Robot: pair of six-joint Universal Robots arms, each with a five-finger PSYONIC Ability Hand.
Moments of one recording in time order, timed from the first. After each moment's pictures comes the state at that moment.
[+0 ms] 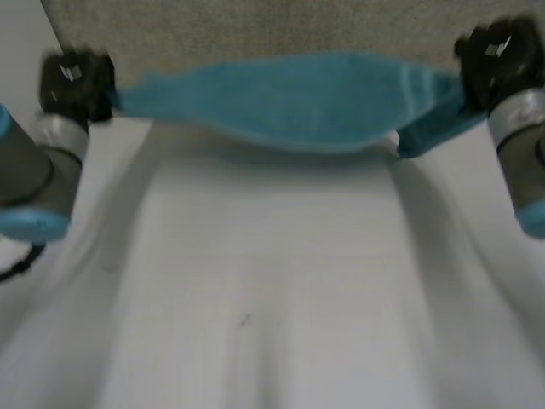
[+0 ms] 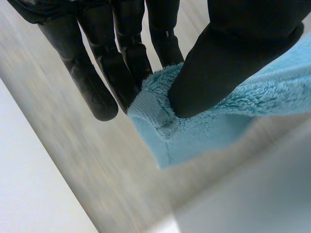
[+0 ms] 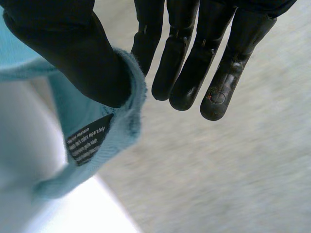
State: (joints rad) left arm 4.52 -2.07 -1.34 3.62 -1.51 3.38; right arm 1.81 -1.20 1.31 -0.28 1.53 2.55; left_hand 1.16 1.22 1.21 1.22 1.01; right_hand 0.99 1.18 1.19 1.19 0.99
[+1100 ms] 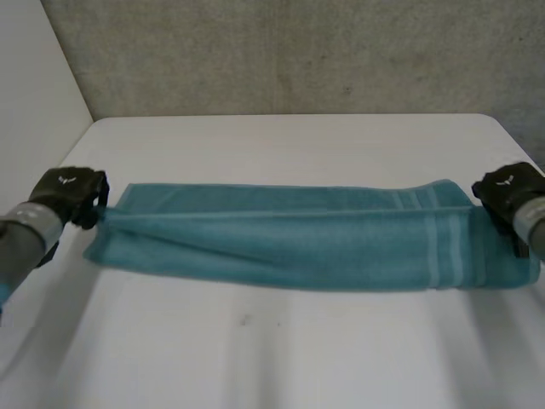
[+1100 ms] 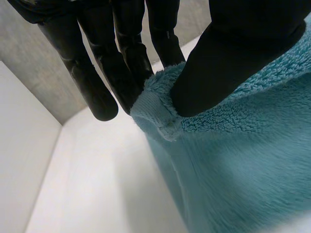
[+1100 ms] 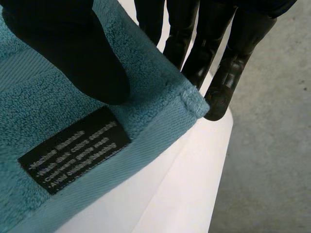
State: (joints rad) left arm 4.71 -2.02 -1.58 3.33 -1.34 3.51; right arm 1.60 -1.08 1.47 -0.05 1.47 2.29; left_hand 1.16 1.22 1.21 1.22 1.01; right_hand 0.99 1.18 1.19 1.20 0.99
